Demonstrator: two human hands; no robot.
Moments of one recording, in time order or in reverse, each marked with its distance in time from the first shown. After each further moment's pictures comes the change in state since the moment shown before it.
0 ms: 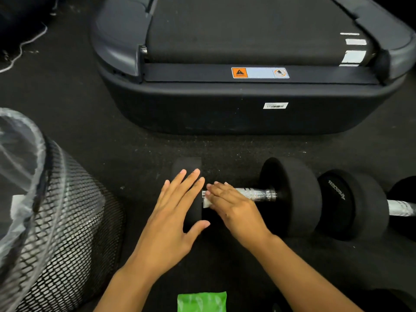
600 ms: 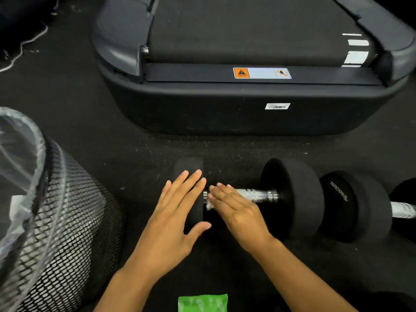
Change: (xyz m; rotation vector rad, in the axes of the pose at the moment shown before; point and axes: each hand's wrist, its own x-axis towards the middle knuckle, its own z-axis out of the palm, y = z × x) left_hand 0.000 -0.003 -0.001 0.005 -0.027 0.006; right_hand -0.008 0.000 -0.001 -0.060 -0.003 -0.045
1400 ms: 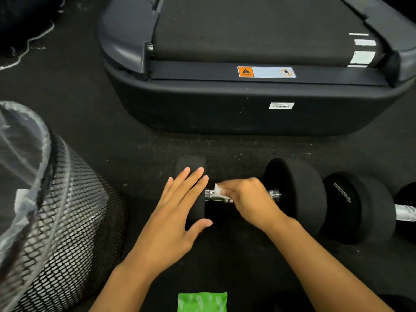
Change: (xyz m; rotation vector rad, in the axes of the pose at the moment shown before) left_hand 0.001 0.000 -0.003 -0.009 -0.004 0.008; right_hand 0.041 0.010 -0.038 0.213 -0.324 0.352
